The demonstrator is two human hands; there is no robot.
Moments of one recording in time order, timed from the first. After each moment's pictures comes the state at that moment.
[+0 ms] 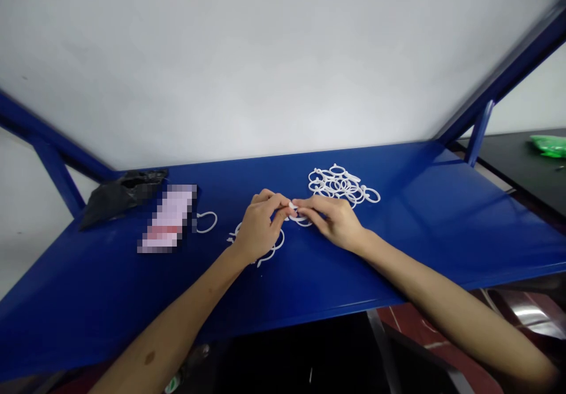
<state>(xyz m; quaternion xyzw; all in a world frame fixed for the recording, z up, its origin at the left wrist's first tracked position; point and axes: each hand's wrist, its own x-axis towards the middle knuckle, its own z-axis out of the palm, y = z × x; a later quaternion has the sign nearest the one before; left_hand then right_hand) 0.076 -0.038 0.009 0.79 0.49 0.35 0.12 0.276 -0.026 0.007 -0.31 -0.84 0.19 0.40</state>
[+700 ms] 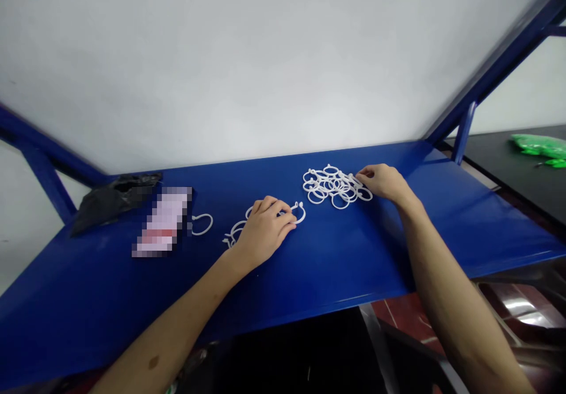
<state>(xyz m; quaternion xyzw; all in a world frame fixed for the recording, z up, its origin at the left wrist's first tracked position) 0.077 -0.037 -0.012 0.89 0.40 0.24 0.00 0.401 0.056 0.016 -0.74 -0.65 0.11 0.12</state>
